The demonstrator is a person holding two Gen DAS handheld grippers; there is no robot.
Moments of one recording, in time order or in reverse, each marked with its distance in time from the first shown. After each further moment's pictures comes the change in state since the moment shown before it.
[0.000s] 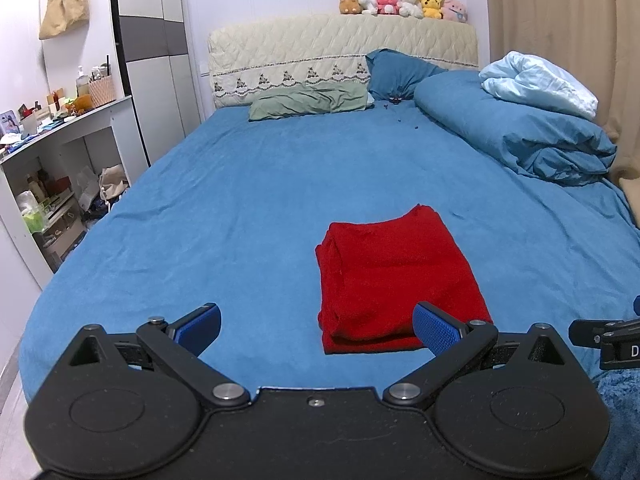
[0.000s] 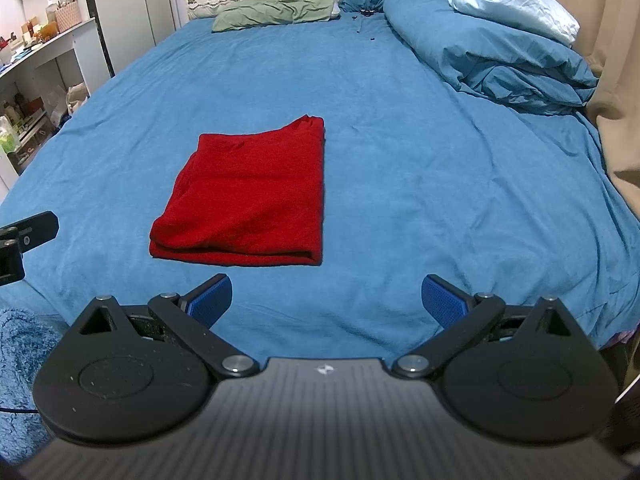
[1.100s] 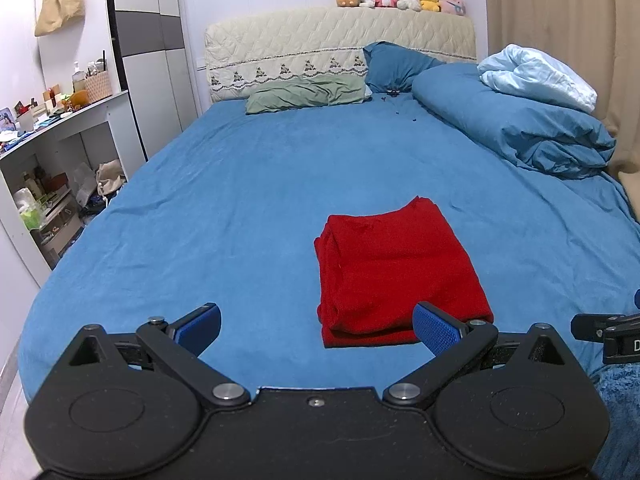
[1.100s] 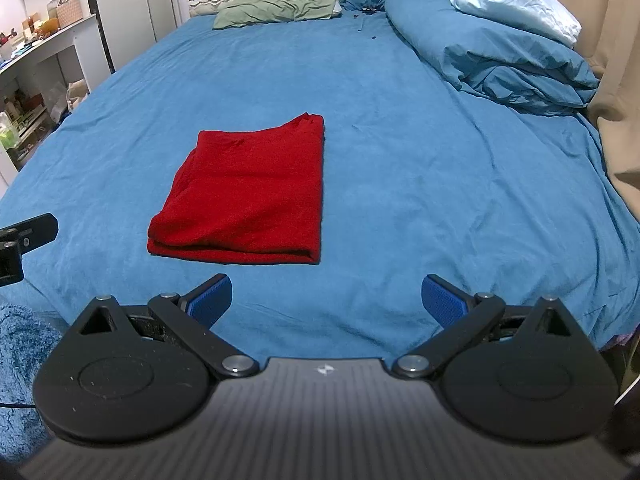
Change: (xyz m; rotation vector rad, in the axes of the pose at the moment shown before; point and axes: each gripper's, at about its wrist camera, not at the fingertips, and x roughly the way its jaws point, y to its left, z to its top) left arm 0.003 0.000 -0.003 0.007 0.022 -0.005; right arm 0.003 -0.001 0.000 -0.010 0.006 0.002
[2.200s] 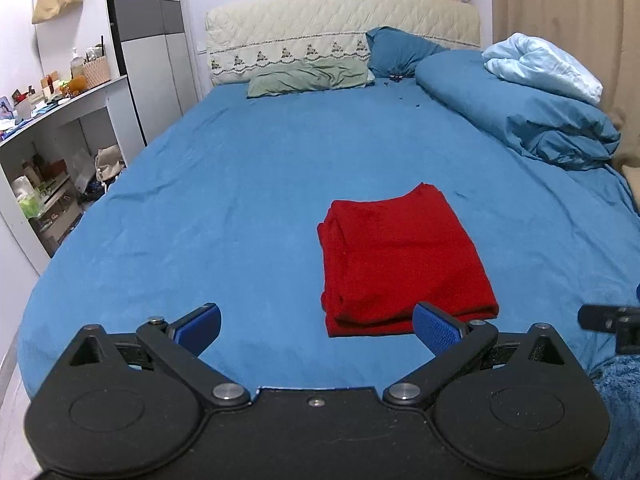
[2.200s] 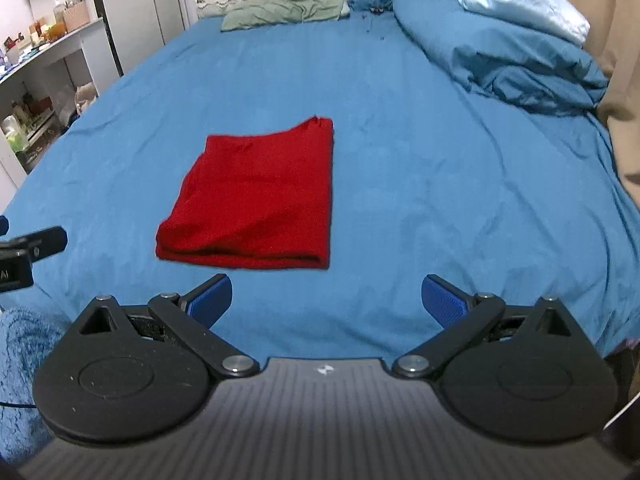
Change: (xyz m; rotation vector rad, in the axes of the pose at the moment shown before) left arm 0.010 -0.002 0.004 -0.011 0.046 -0.002; right arm 0.002 0.002 0.001 0.003 0.003 0.030
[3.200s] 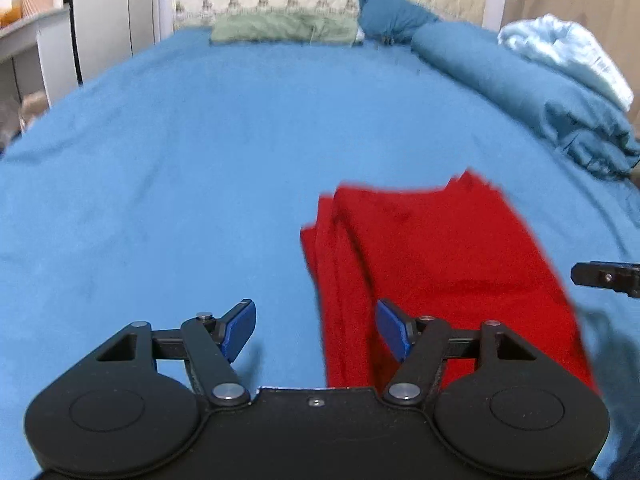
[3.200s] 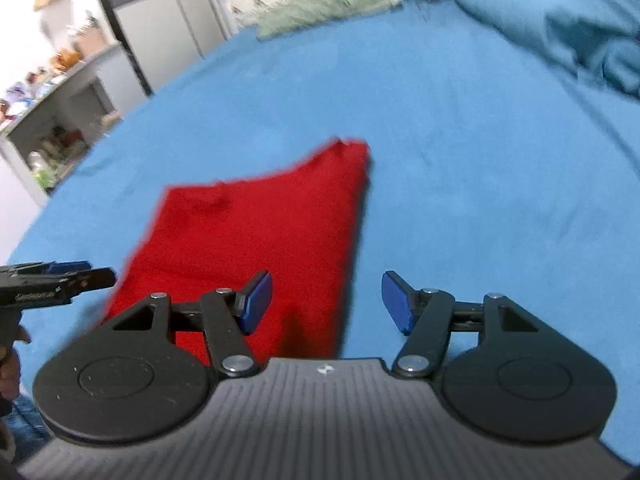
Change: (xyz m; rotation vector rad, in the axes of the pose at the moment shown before) left arm 0.230 0.041 0.044 -0.074 0.083 -0.166; right arm 0.225 -0.047 0.095 0.030 -0.057 0.274
